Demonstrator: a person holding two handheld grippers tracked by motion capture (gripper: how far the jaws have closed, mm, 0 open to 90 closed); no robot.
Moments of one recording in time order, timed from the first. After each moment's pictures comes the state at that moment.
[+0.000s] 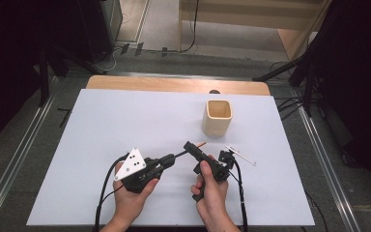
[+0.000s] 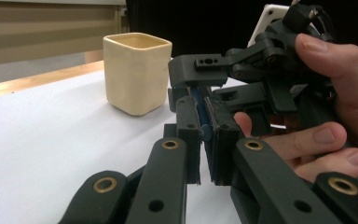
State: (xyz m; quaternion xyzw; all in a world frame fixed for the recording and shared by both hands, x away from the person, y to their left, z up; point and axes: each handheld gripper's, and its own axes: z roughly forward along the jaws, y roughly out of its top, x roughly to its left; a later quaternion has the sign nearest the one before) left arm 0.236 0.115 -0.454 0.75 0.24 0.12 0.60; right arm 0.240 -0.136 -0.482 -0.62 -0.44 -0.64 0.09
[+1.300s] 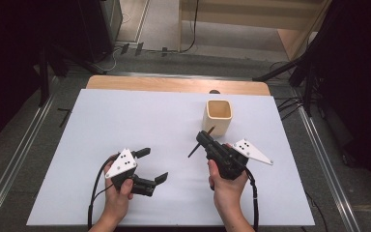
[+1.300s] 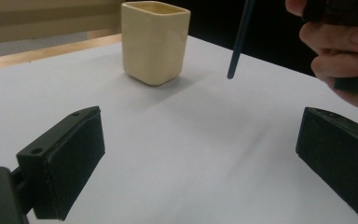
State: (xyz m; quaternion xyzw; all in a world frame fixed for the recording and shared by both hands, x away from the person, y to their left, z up) left arm 0.245 0.148 -0.469 0.77 0.26 0.12 0.57; right arm 0.227 -0.154 -0.432 -0.47 -0.57 -0.65 -0.18
